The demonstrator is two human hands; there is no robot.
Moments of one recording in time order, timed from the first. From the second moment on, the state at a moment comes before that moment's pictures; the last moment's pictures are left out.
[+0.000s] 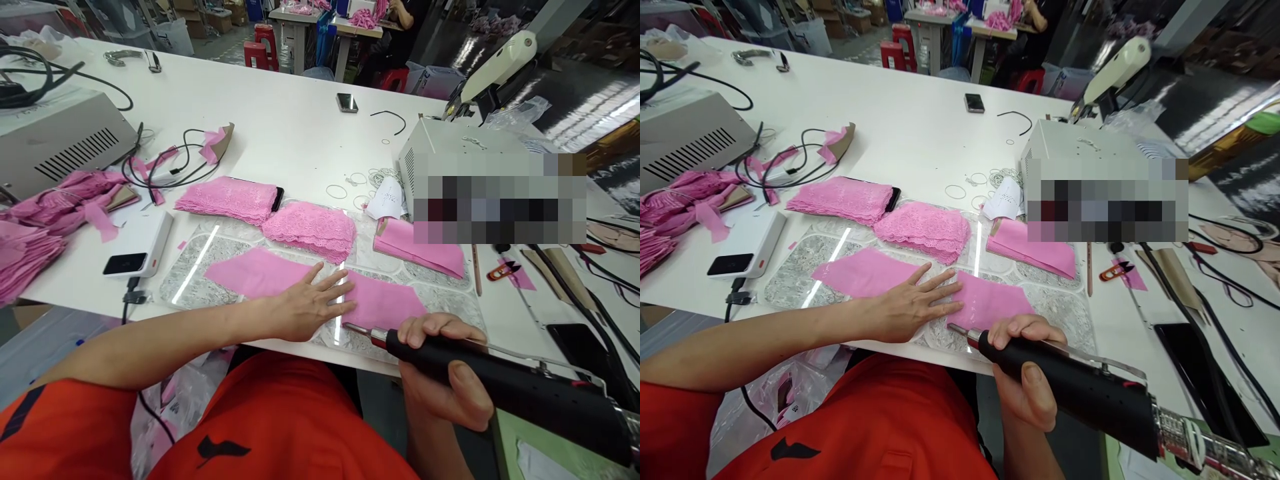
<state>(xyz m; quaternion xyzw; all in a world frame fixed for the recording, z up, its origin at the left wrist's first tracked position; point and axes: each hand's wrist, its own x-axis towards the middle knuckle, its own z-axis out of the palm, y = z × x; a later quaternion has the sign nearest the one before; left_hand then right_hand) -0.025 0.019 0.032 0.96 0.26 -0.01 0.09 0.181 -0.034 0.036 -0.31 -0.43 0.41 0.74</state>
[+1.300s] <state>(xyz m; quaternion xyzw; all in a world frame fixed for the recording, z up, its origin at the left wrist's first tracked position) -0.030 0.019 0.028 0.97 0.25 0.03 0.06 0.177 -0.031 0.037 -0.33 -0.44 0.38 0.74</state>
